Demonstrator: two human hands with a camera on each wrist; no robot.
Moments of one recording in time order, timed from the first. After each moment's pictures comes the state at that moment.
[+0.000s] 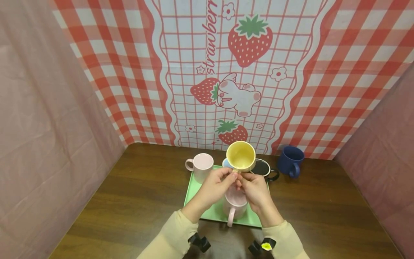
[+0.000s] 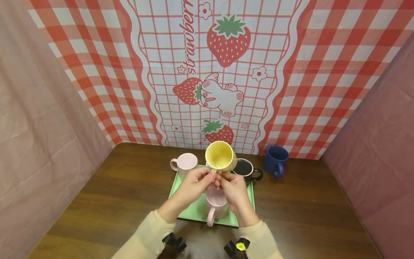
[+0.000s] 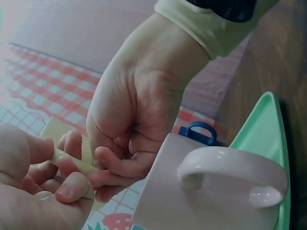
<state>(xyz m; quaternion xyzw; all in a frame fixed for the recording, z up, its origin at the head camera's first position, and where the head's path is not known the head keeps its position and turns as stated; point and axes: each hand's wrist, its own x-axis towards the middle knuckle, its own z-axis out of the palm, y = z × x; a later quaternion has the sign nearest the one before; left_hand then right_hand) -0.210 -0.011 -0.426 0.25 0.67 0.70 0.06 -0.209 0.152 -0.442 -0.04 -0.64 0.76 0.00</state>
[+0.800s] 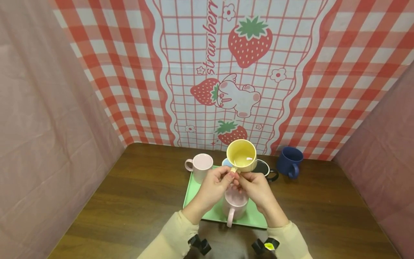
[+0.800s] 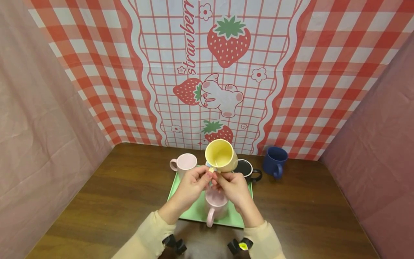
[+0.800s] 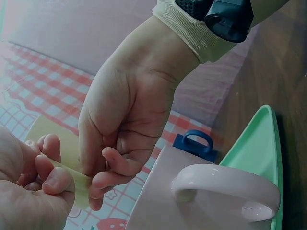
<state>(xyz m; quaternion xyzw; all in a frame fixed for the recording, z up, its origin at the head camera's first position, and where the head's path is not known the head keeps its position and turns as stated) -0.206 -0.008 -0.427 0.23 0.64 0.73 0.03 -0.207 0.166 -0.431 0.04 -0.75 0.66 -0.02</state>
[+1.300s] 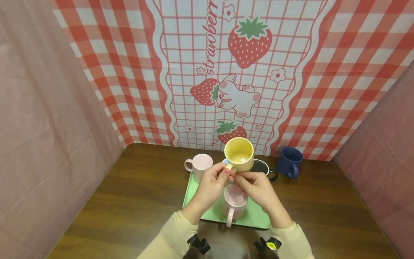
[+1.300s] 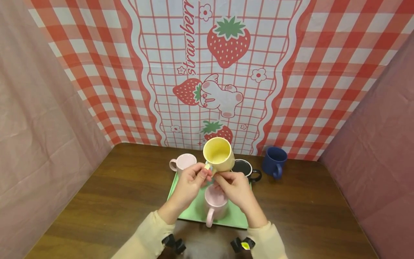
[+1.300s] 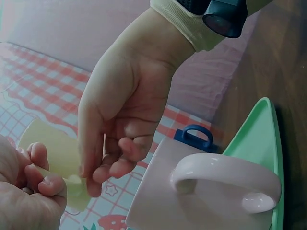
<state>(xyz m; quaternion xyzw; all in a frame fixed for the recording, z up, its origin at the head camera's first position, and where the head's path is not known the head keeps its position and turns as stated) -0.205 -0.011 -0.426 0.21 0.65 0.73 -0.02 -0.205 0.179 -0.426 0.13 -0.80 0.58 0.02</state>
